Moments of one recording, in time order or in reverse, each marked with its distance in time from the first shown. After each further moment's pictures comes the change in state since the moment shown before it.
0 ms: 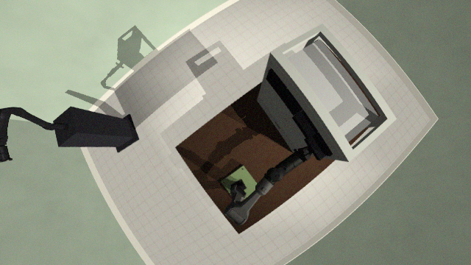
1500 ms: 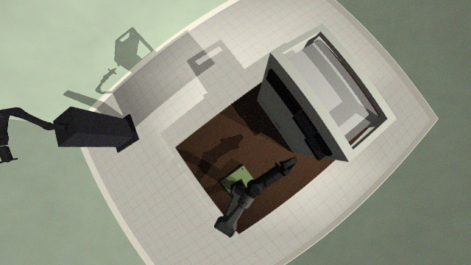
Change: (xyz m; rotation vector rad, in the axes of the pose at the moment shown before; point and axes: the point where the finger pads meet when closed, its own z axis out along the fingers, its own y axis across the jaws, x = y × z) arm 0.000 0.002 -0.105 -0.005 0.001 -0.001
